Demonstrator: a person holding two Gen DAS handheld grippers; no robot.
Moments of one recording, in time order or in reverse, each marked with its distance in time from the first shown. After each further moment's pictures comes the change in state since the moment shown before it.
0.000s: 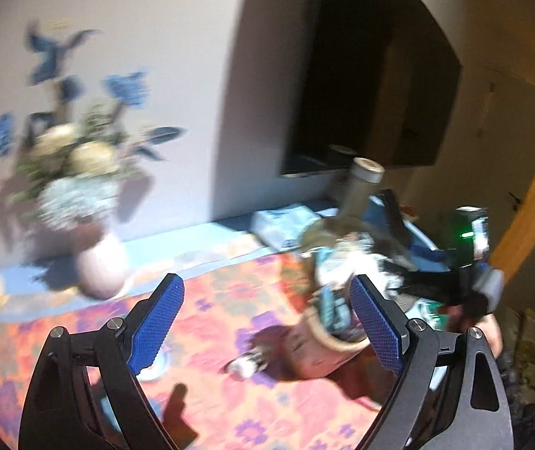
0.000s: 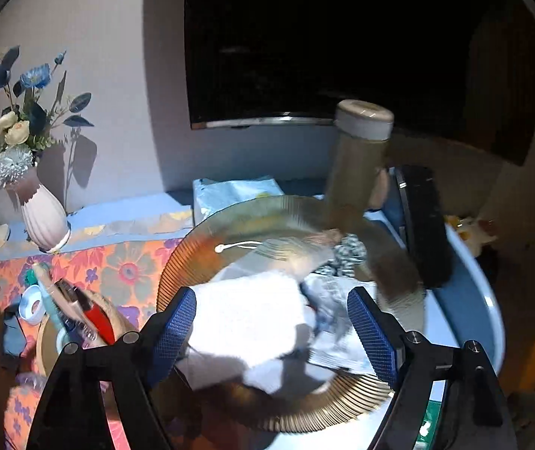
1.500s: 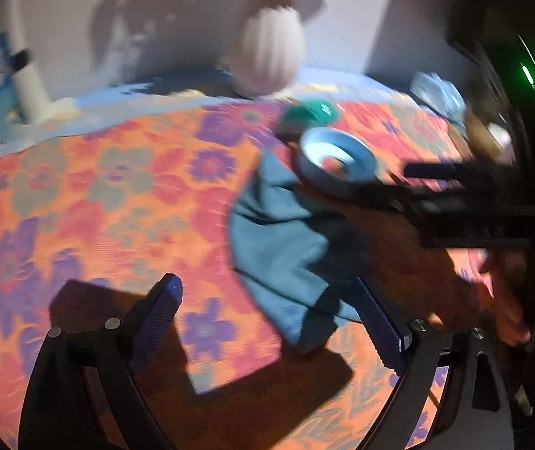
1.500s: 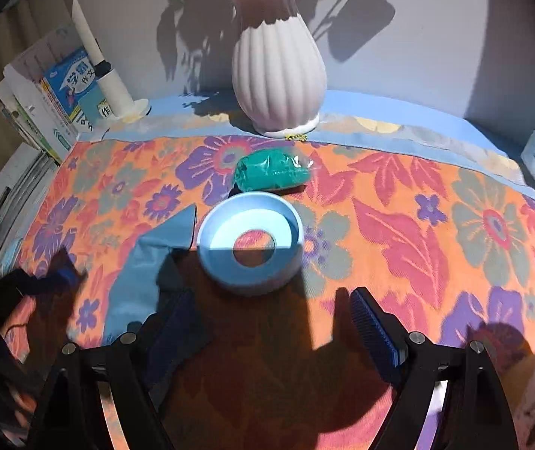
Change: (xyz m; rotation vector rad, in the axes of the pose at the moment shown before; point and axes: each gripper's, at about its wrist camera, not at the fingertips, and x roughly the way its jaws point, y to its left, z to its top) left arm 0.051 0.167 -0.184 -0.146 0.318 0.237; right arm 0.099 0.303 -0.066 -0.287 0.262 0.501
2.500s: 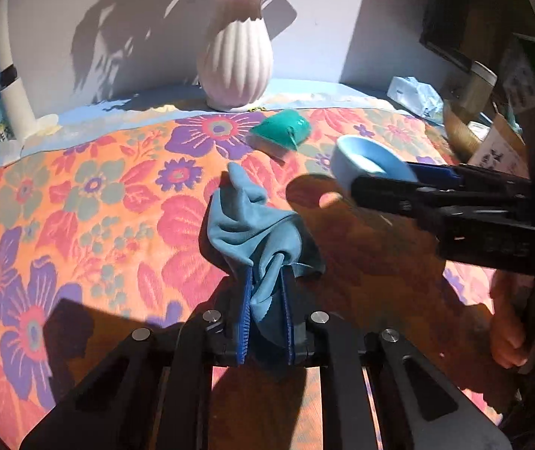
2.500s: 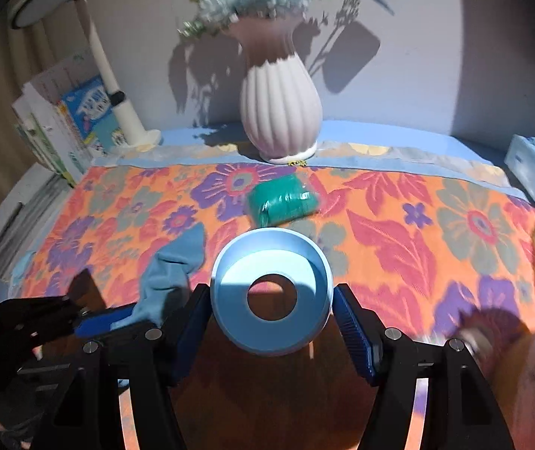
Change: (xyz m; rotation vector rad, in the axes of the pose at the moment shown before) left arm -0.008 -0.015 -0.012 0.026 -0.078 -0.040; right arm -0.039 0.006 -0.030 0.018 -0.166 0.012
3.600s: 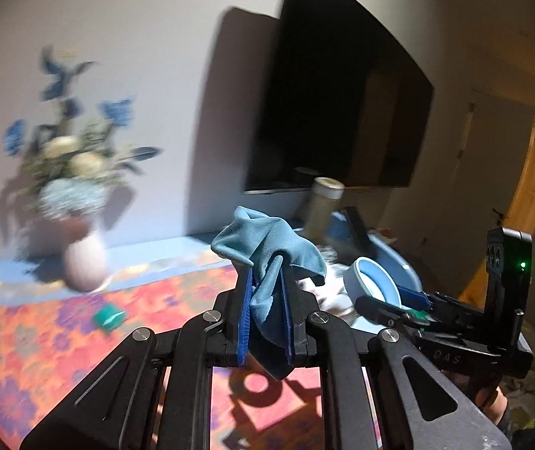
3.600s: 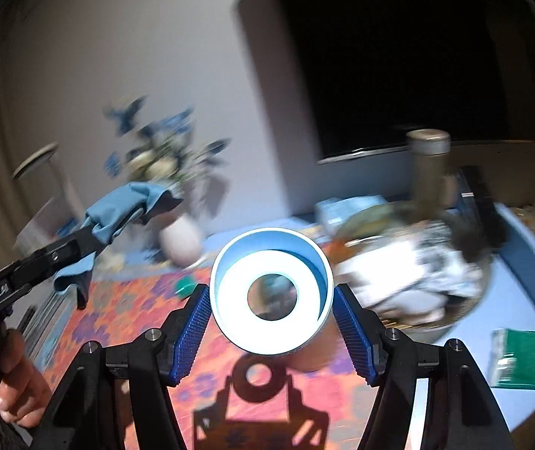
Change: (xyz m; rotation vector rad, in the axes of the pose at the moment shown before) left arm -0.154 -0.195 0.105 0.131 -0.369 -0.302; right arm -0.274 -0.107 -0.047 0.283 -0.354 -0.231
